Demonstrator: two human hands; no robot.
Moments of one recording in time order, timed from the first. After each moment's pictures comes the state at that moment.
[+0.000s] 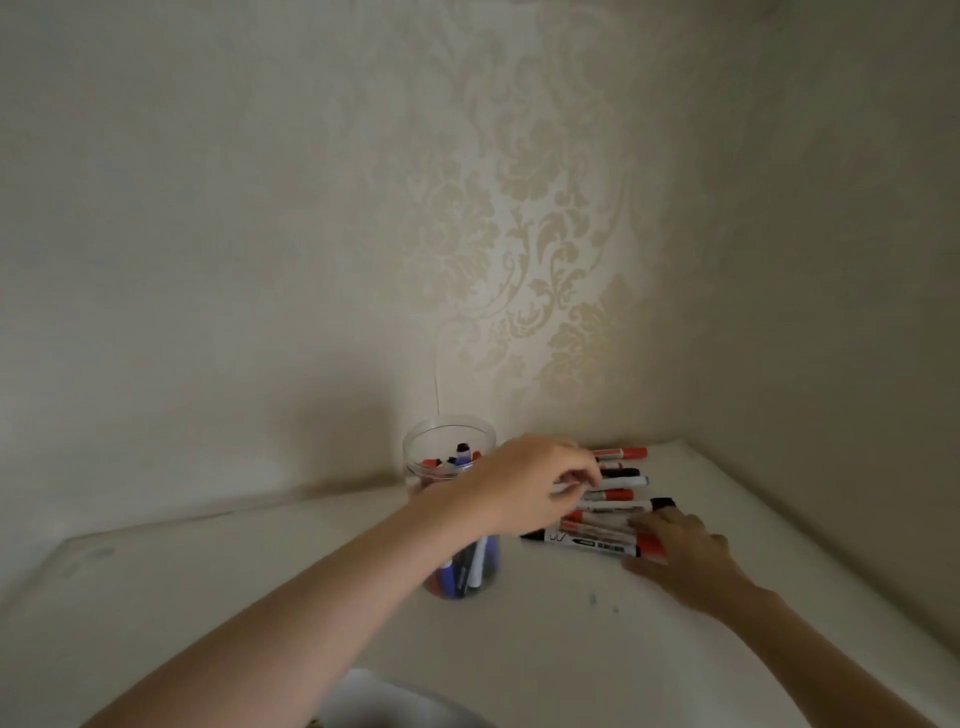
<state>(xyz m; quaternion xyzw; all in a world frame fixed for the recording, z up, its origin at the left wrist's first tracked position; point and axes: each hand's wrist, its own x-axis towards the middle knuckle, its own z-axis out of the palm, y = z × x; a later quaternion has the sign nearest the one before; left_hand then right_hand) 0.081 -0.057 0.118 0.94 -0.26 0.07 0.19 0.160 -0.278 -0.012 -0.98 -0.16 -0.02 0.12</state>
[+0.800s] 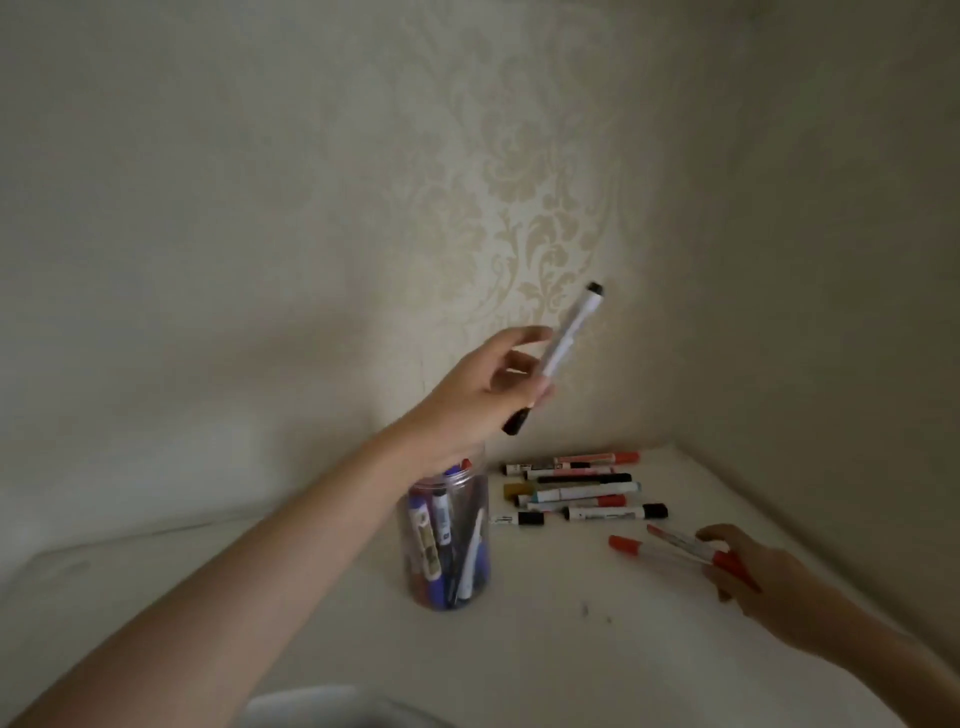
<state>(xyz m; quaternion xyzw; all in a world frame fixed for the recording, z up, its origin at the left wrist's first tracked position) 0.091 -0.034 0.172 0.80 -0.18 0.08 0.57 0.132 -0.350 0.014 -0.96 -0.16 0.02 0.23</state>
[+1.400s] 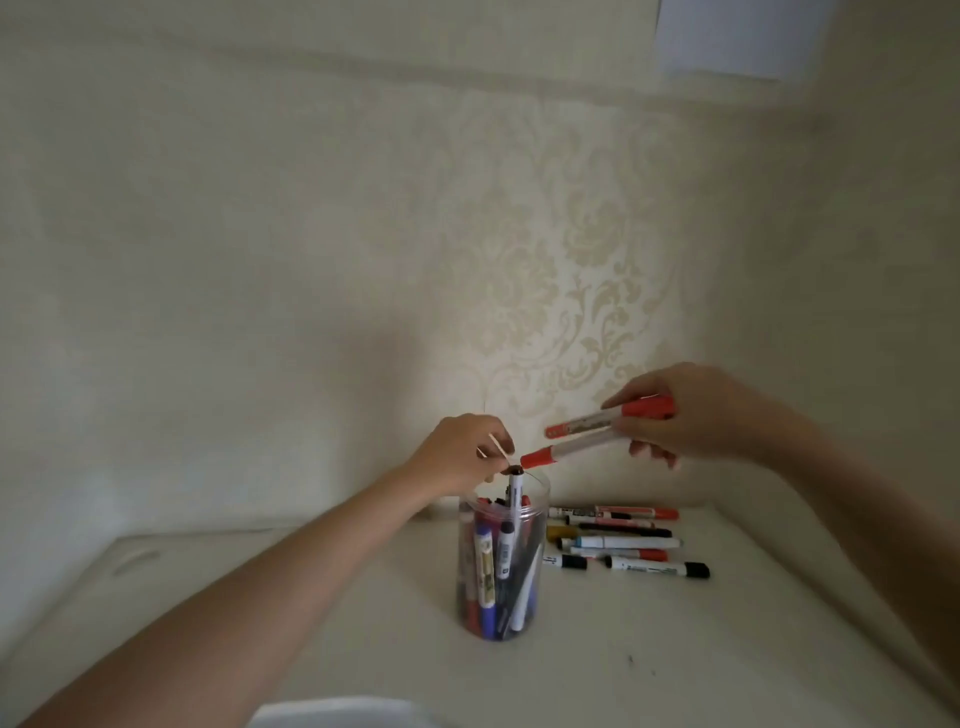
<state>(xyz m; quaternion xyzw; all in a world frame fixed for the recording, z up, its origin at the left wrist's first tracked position) 0.079 0.049 0.153 0.94 -0.04 0.13 0.30 0.089 -0.194 0.245 -0.92 -0.32 -0.05 0.20</state>
